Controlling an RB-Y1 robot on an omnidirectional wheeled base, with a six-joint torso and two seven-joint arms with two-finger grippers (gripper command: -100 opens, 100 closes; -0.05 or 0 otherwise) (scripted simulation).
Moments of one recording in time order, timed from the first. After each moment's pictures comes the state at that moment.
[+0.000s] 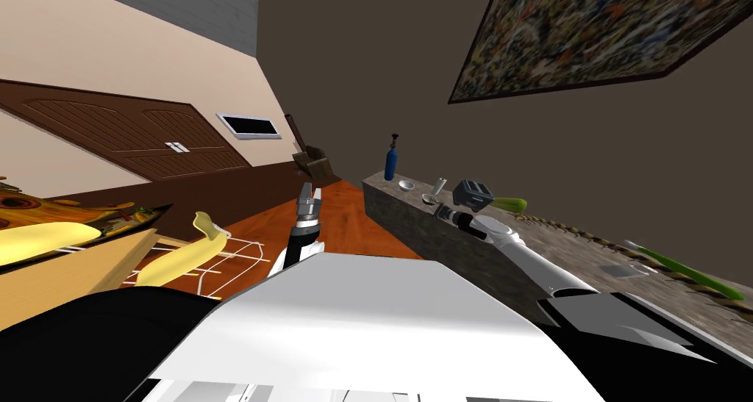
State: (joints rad) left arm 0.53 0.02 0.06 -2.22 -0.06 -0.55 -0.06; right arm -0.12 -1.08 0.23 -1.19 0.94 -0.54 0.51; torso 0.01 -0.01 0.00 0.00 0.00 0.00
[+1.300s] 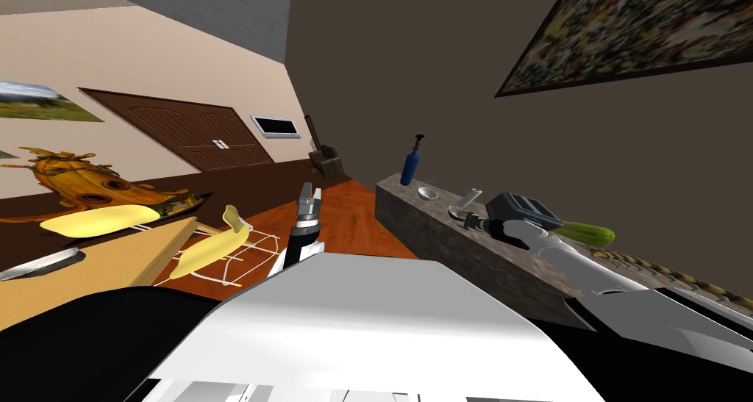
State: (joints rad) left arm 0.53 0.02 0.06 -2.22 -0.06 -0.55 -0.06; right arm -0.17 -1.23 0.30 -0.83 1.17 -0.59 0.55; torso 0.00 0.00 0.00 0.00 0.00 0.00
